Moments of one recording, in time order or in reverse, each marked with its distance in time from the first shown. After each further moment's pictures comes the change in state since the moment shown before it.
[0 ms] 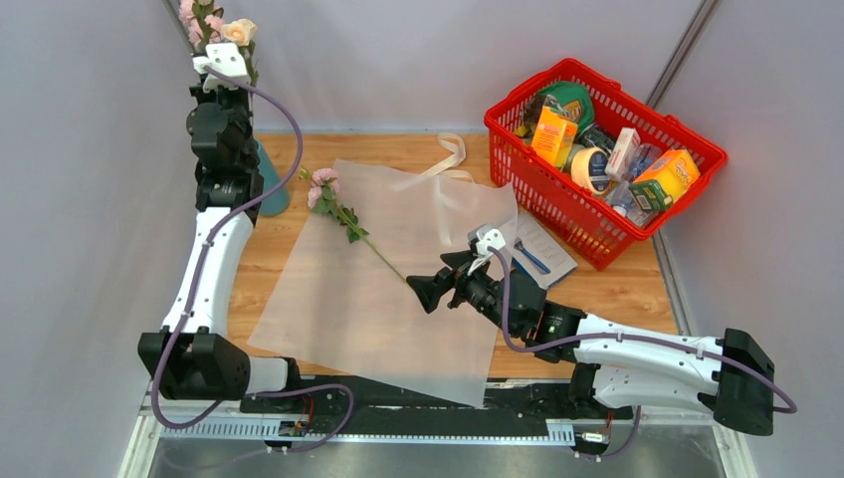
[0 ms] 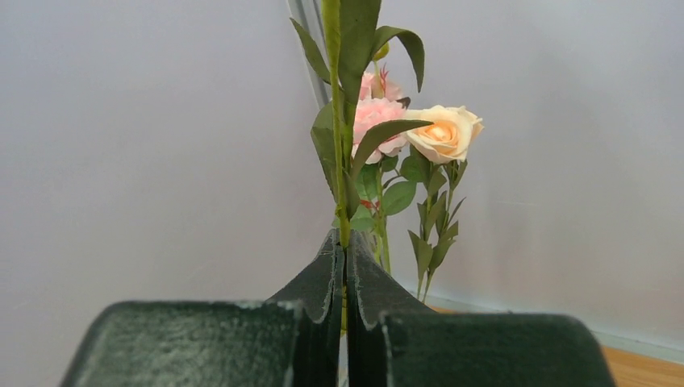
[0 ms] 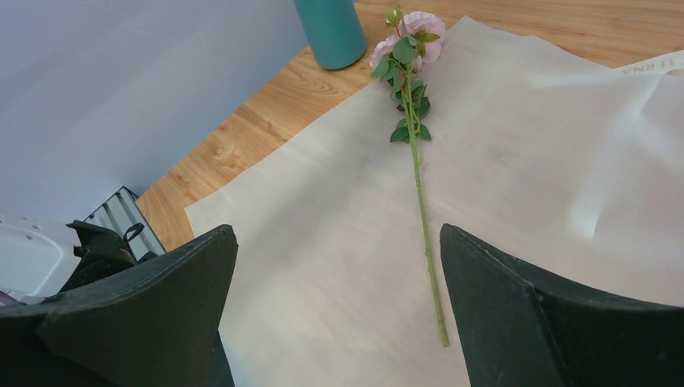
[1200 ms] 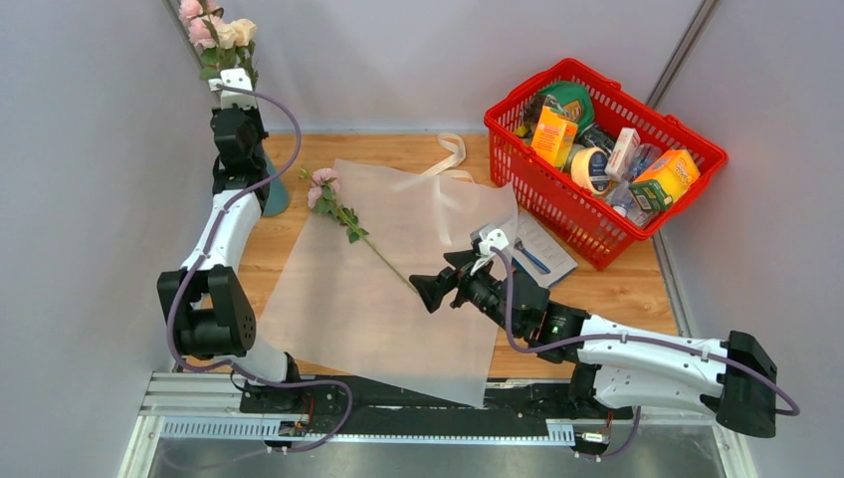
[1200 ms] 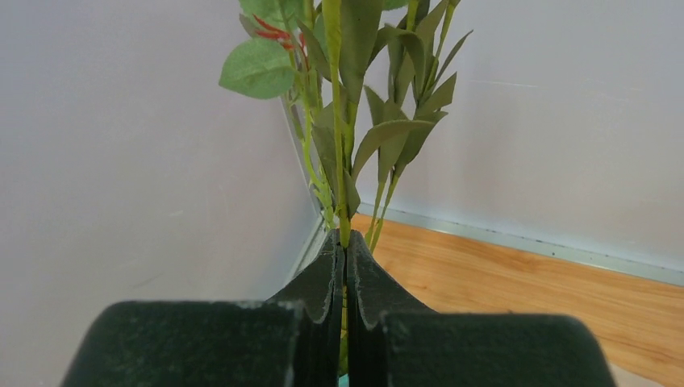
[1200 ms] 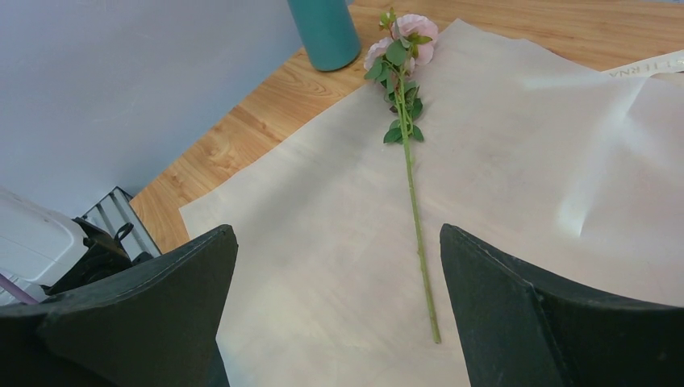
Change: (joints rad) left arm 0.100 0.229 -0.098 0.058 0.118 -0.215; right arm -0.004 -0.020 0.000 -0.026 0.009 -0.012
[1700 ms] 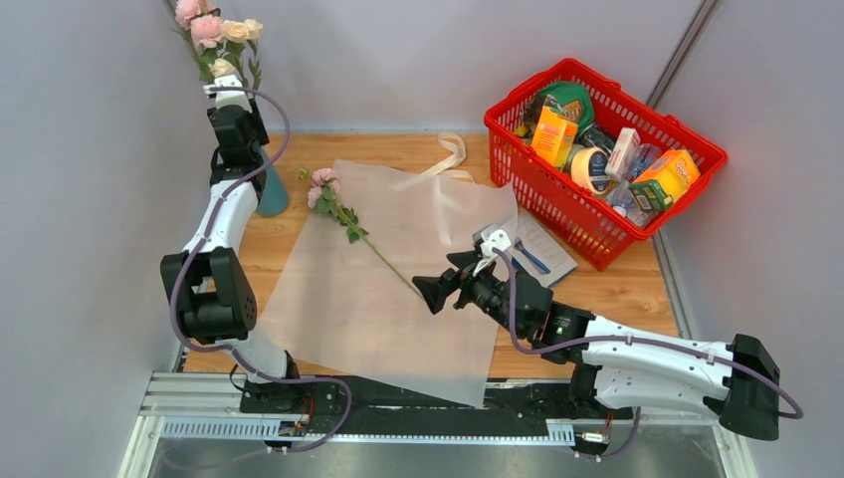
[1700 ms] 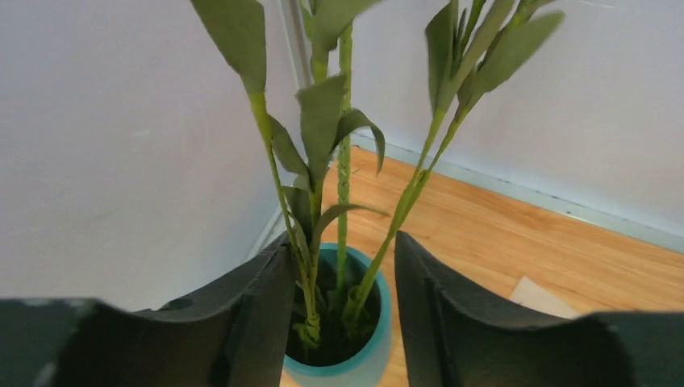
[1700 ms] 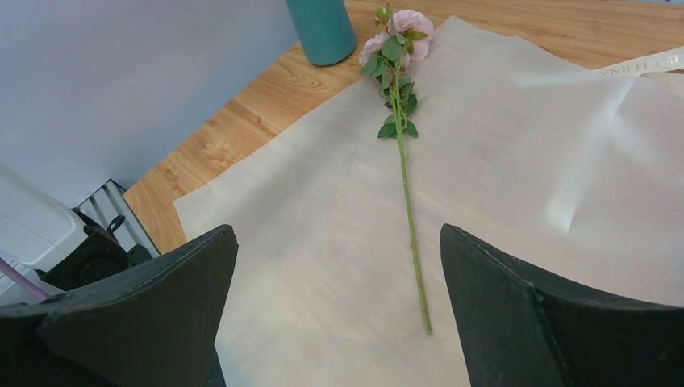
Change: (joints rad) left arm 0.042 0.109 0.061 -0.165 -0.021 -0.137; right arm 0.000 -0.031 0.000 -0.036 -0.001 -0.014
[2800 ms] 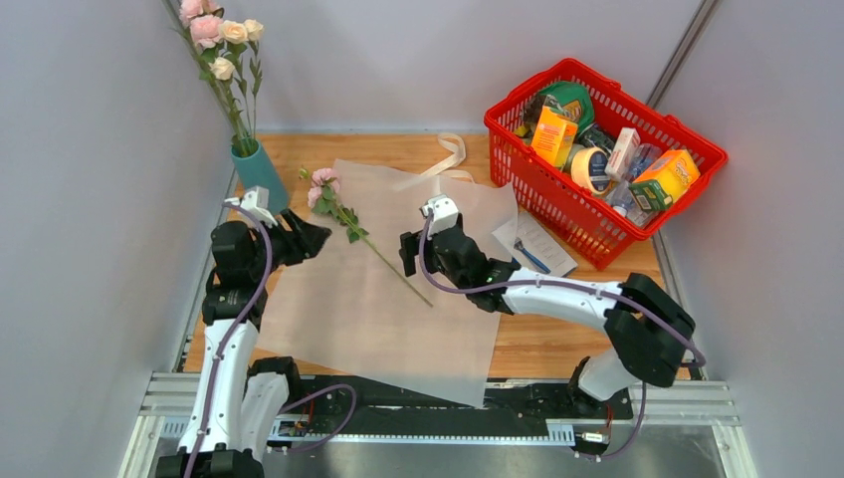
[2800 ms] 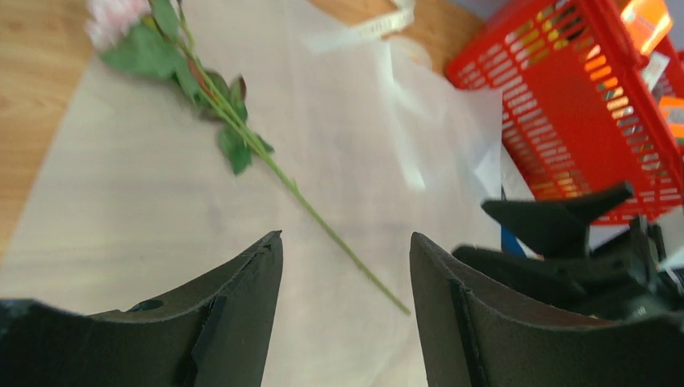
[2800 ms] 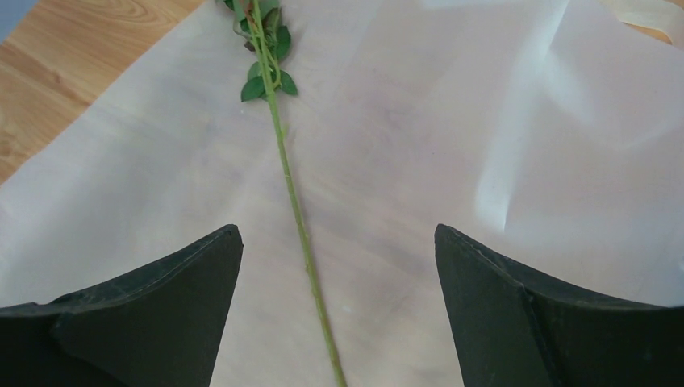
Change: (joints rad) left arm -0.023 -0.910 -0.647 -0.414 0.734 -0.483; right arm -0.188 0.525 0.266 -0.061 -0.003 -0.021
